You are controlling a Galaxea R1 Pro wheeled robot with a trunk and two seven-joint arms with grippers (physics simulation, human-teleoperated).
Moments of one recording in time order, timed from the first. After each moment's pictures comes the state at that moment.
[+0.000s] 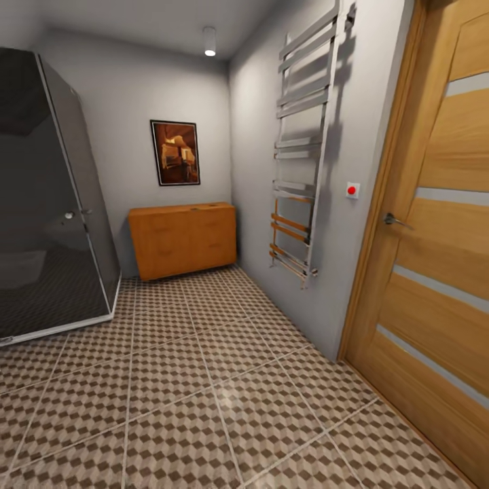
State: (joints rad) left arm -0.18 0.04 -0.12 -0.02 0.34 -0.15 0.14; right arm -0.12 -0.04 -0.13 0.03 0.13 -0.22 -0.10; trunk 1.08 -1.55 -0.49
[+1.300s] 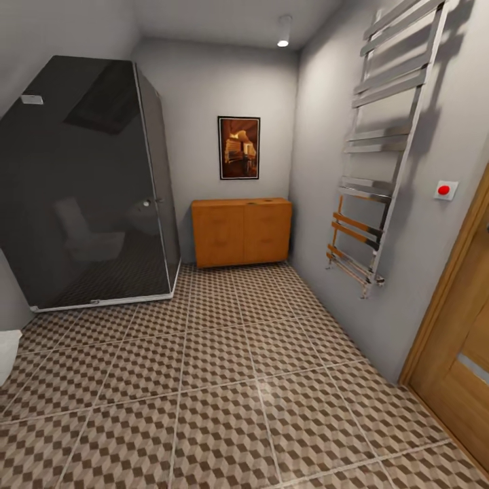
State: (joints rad) left arm -0.18 0.02 -0.12 -0.02 0.35 -0.15 0.15; right arm -0.12 -0.03 -0.13 0.03 0.13 -0.22 -0.11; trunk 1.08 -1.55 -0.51
